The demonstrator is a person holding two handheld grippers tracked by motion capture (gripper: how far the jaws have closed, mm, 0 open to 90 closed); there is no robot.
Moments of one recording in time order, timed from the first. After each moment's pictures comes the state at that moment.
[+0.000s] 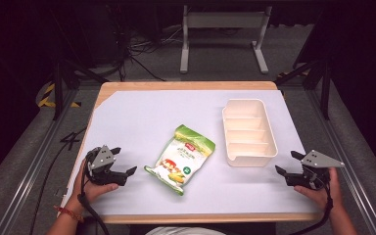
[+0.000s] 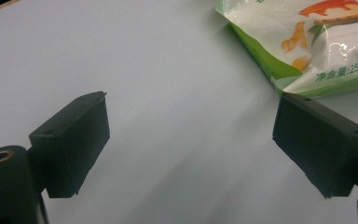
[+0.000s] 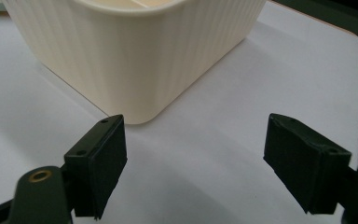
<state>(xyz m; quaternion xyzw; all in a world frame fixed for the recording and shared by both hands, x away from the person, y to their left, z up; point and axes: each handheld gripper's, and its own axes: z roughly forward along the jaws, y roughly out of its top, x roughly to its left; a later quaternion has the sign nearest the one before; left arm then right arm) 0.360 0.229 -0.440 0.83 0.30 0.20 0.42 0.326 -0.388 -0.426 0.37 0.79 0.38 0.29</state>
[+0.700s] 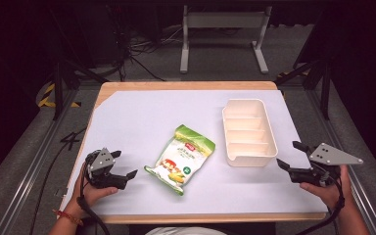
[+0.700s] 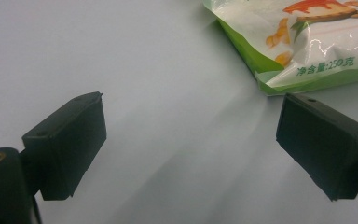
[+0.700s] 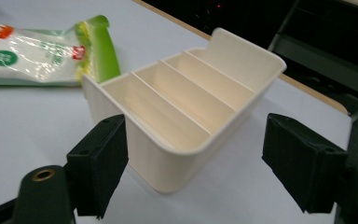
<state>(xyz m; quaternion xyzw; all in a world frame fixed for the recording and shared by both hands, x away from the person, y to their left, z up) 0.354 0.228 -0.444 0.83 0.30 0.18 0.43 0.307 -0.358 -0.352 0.31 0.79 0.43 0.31</state>
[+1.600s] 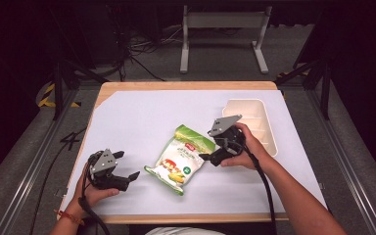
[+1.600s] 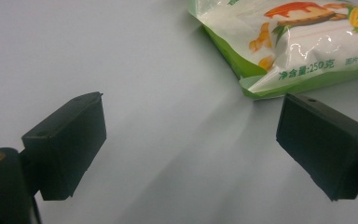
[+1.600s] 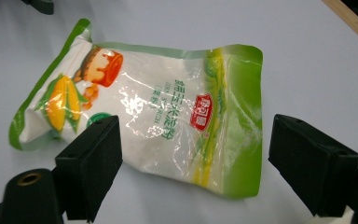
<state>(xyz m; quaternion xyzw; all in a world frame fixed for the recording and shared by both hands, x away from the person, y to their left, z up) 0.351 0.224 -0.442 0.84 0.28 0.18 0.44 0.410 -0.158 -0.351 0.17 0.91 0.34 0.13</state>
